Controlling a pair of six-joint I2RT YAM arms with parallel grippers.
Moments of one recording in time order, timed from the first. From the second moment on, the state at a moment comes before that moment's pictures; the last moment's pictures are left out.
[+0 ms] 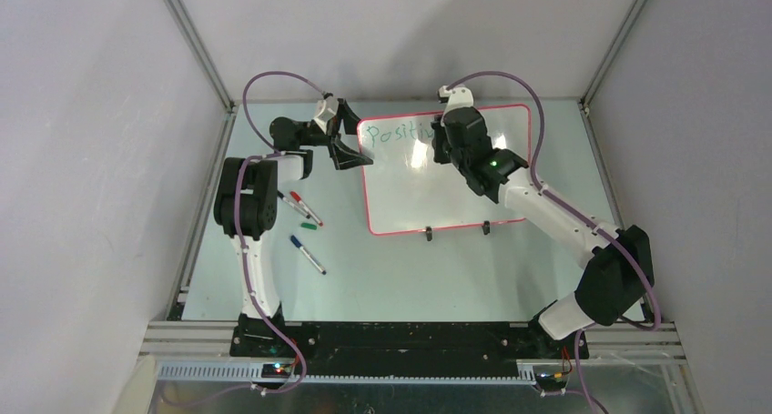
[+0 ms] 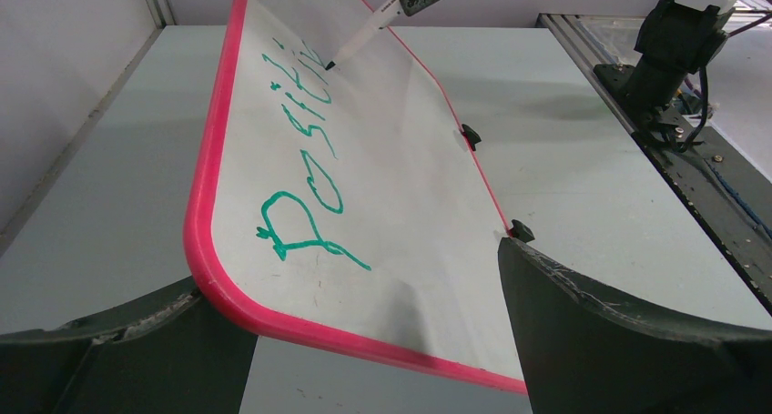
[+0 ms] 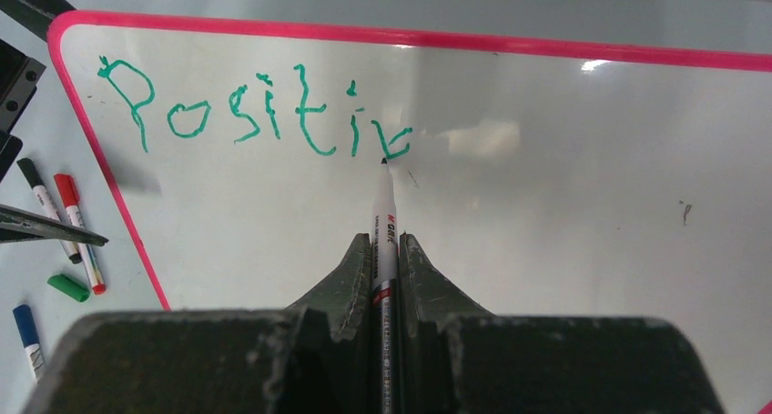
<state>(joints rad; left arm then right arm) -0.12 2.13 1.30 1.48 1.51 -0.68 0.62 1.51 1.34 -0.26 0.31 0.23</state>
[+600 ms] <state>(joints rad) -0.12 2.13 1.30 1.48 1.51 -0.68 0.65 1.33 1.18 -0.10 0.35 0.21</state>
